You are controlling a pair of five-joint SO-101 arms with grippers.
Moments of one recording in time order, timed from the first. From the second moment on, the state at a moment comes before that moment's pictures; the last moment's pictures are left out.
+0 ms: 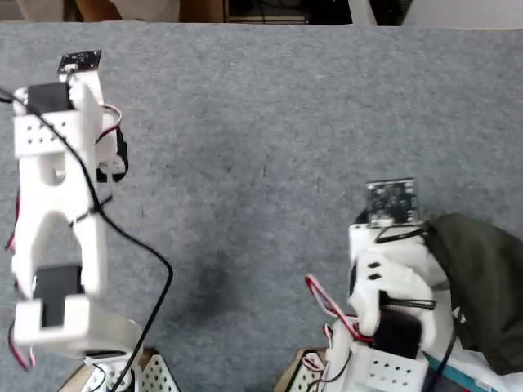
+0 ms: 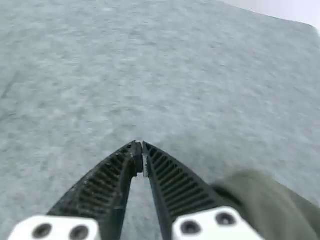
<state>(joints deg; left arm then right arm) -10.9 -3.0 -9.0 100.3 -10.6 9.7 -97.8 79.9 57.8 12.4</state>
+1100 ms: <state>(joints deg) -12.2 -63.0 86.4 51.2 -15.6 7.3 -103.5 96.7 64.0 12.4</state>
